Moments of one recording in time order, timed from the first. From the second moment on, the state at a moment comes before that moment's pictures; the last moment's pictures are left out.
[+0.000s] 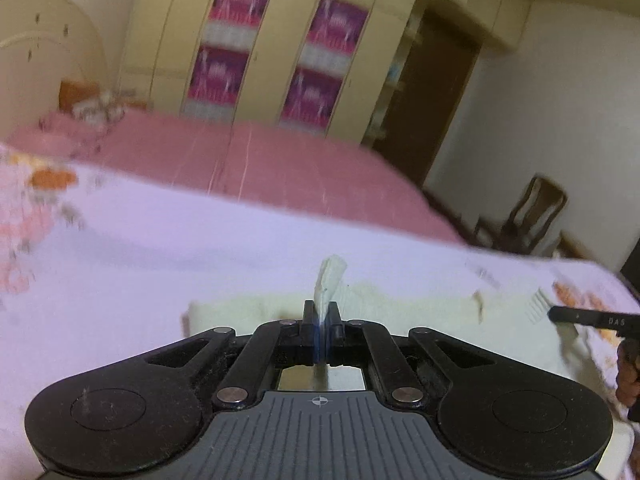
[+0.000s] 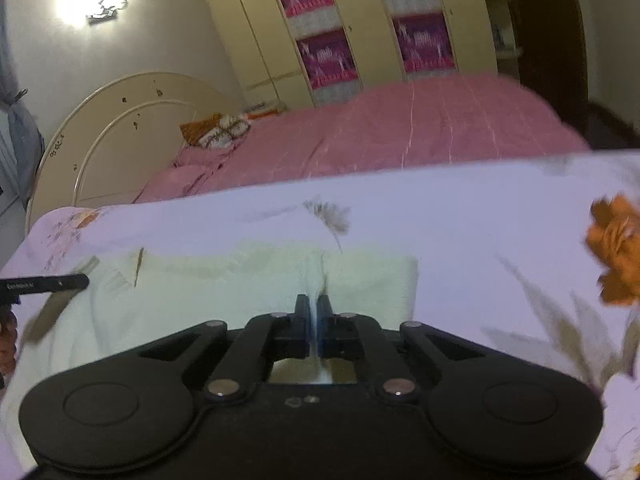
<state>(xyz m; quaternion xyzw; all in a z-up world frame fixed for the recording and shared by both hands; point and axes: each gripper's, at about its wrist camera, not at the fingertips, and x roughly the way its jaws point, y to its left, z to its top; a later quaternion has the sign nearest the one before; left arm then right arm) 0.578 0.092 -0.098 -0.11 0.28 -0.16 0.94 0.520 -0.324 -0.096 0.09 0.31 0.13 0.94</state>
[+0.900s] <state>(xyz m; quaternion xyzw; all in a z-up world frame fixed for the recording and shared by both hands) 0.573 0.057 -0.085 -0.07 0.26 -0.11 0.96 0.539 -0.297 -0.086 0.03 0.29 0.10 0.95</state>
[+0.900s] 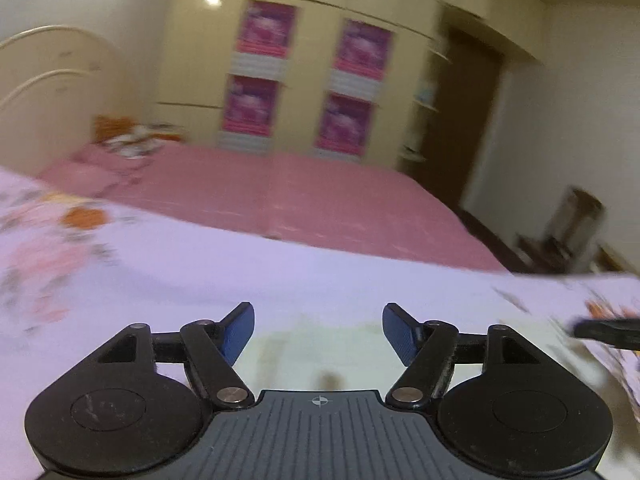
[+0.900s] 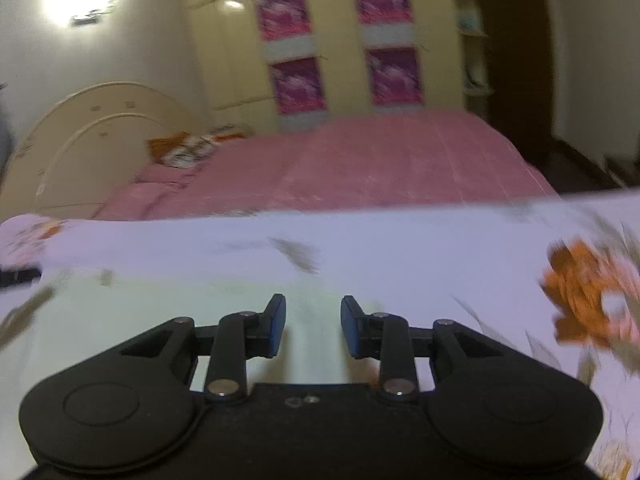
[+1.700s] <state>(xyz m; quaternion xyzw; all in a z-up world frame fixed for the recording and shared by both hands) 0.520 -0.005 -0.100 0.00 0.27 -0.14 0.95 0.514 -0.253 -0.088 0.00 0.32 0.13 0.94</state>
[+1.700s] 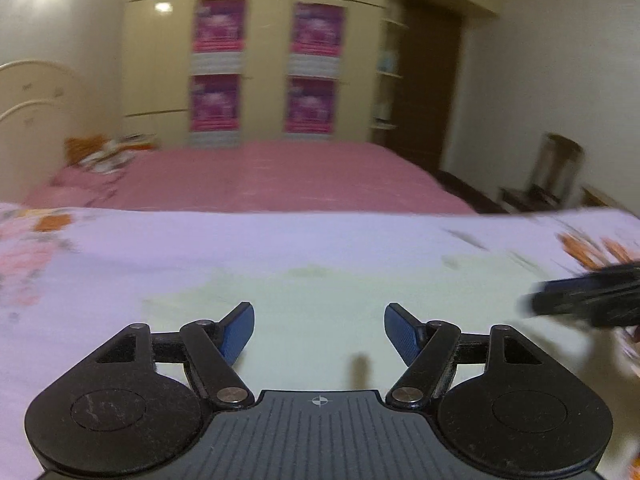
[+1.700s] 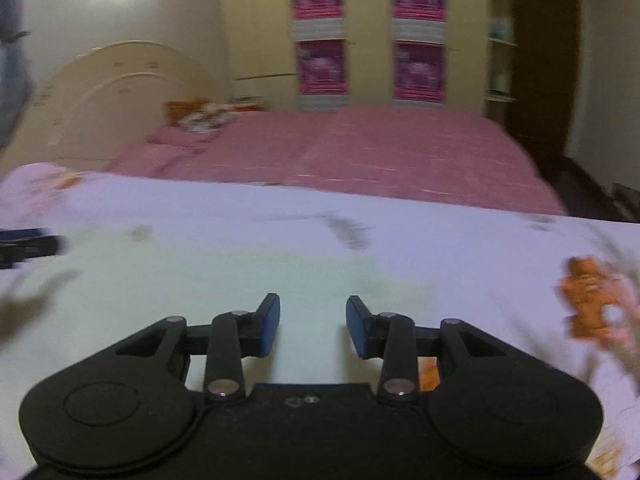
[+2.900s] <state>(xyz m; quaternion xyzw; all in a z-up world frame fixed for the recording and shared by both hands) 0.437 0.020 -0.122 0.00 0.30 -0.09 0.95 0.429 -0.270 -0.108 0.02 0.32 0.05 0.95</state>
